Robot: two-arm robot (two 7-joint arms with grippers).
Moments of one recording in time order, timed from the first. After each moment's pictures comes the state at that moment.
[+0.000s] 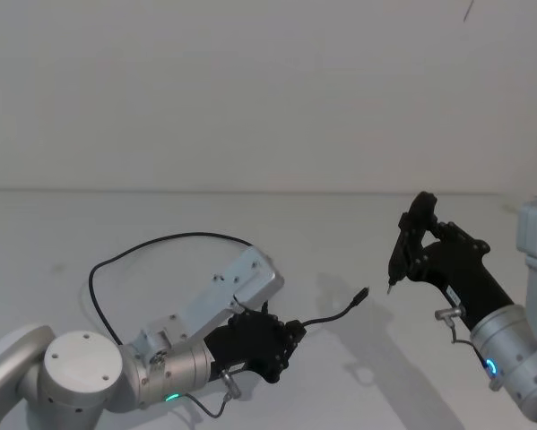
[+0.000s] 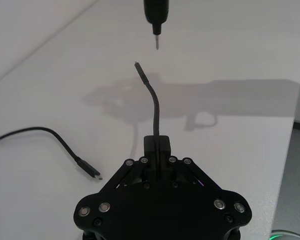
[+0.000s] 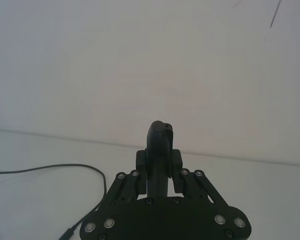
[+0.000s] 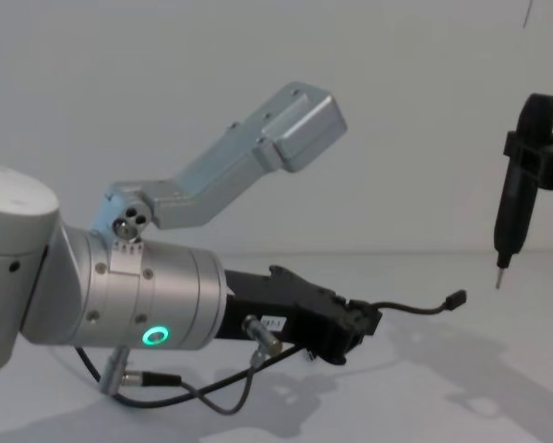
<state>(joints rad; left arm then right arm) -0.44 0.37 0.66 -1.56 -0.22 0.31 -0.47 0.12 0.30 -0.20 -1.69 0.33 0.04 0.12</state>
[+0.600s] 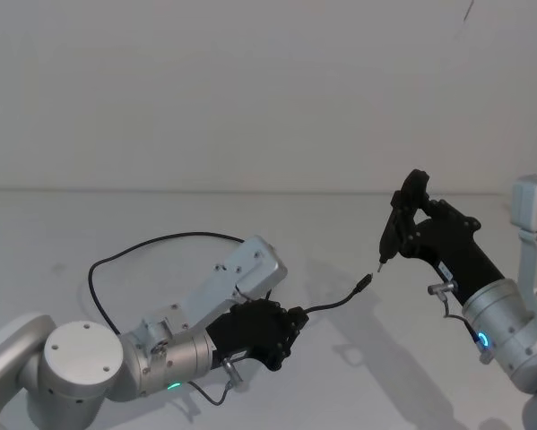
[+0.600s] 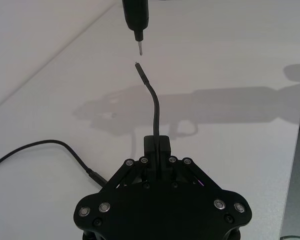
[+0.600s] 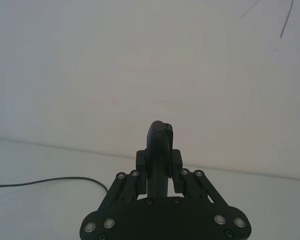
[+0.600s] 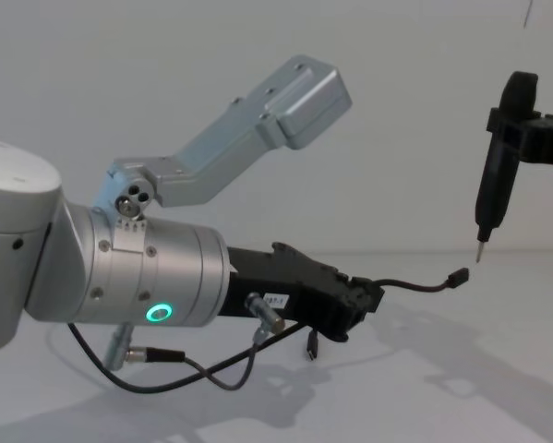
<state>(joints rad) -0.46 0.37 0.66 -1.57 -0.20 0.29 -0.47 0.20 0.27 -0.20 -1.63 0.34 0.04 0.17</state>
